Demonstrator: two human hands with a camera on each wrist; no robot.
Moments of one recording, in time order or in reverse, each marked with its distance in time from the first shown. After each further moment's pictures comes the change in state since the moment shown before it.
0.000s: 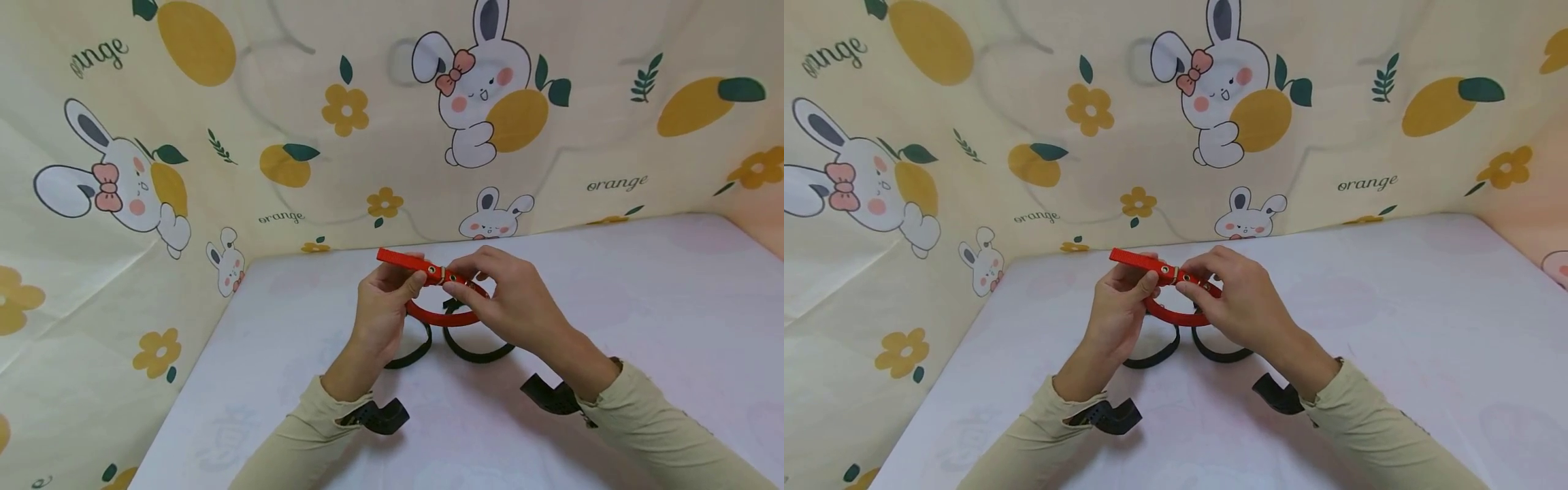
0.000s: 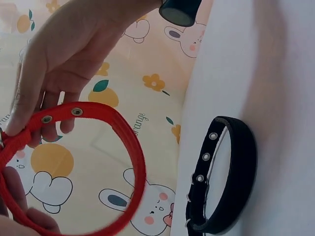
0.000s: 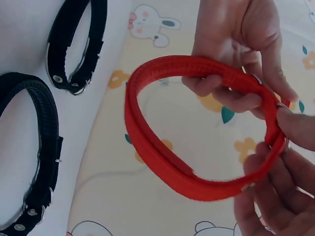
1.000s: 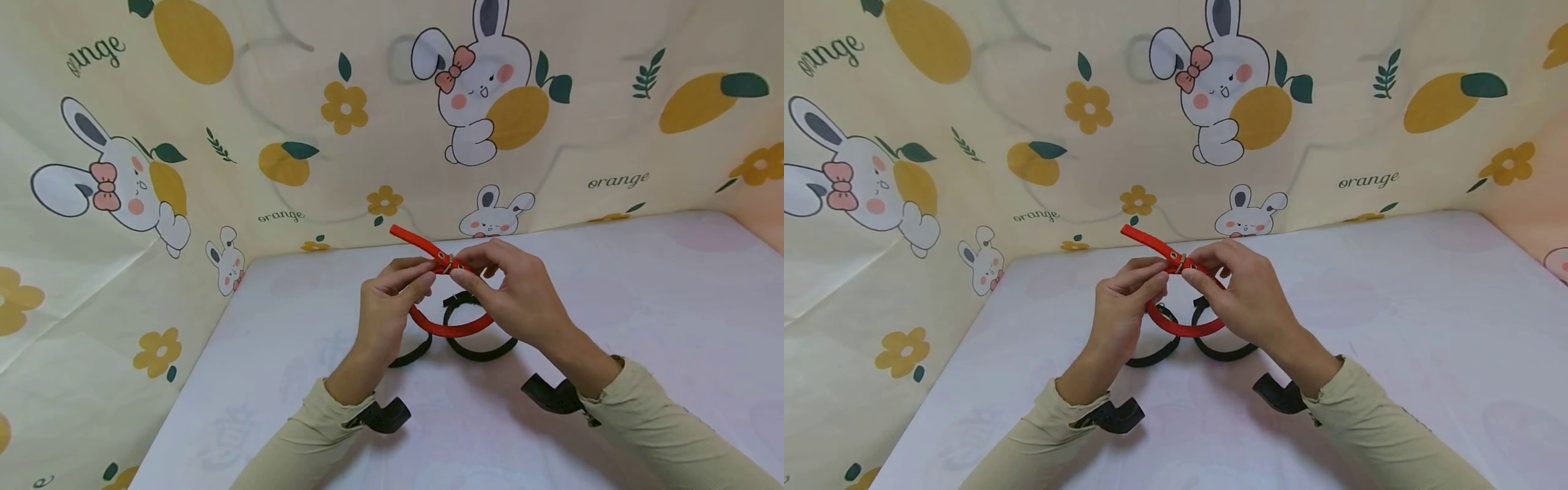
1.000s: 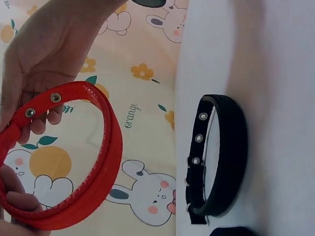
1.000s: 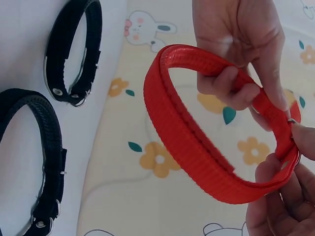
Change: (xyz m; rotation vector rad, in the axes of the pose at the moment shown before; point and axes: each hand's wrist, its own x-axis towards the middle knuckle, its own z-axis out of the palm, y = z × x) left_hand -0.004 -0.004 0.001 0.225 -0.088 0.211; right_hand 0.000 0.004 -0.001 0.045 0.086 0.061
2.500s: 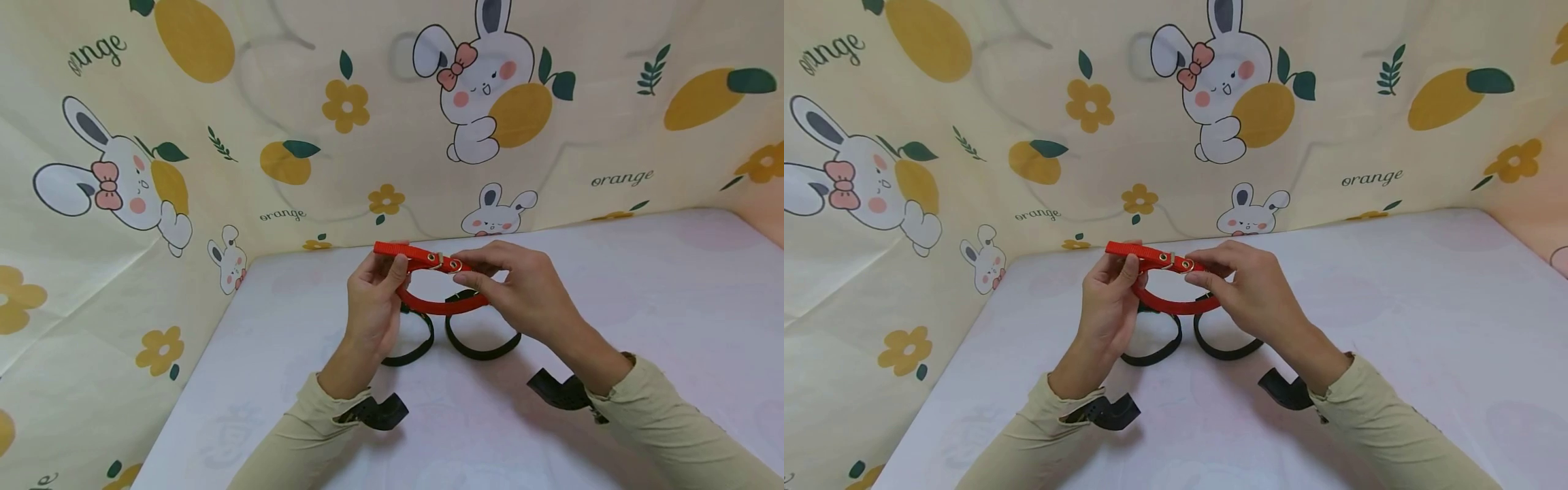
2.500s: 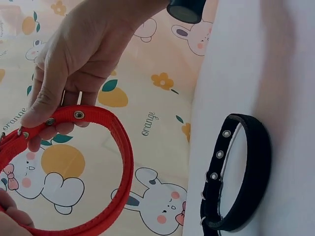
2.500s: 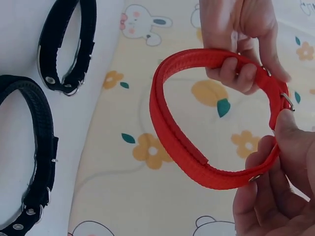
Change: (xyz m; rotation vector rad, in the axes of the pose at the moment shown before) left_hand 0.005 0.012 -0.004 -0.398 0.196 -0.125; right_hand 0.002 0.000 -0.007 0.015 -0.066 0.018
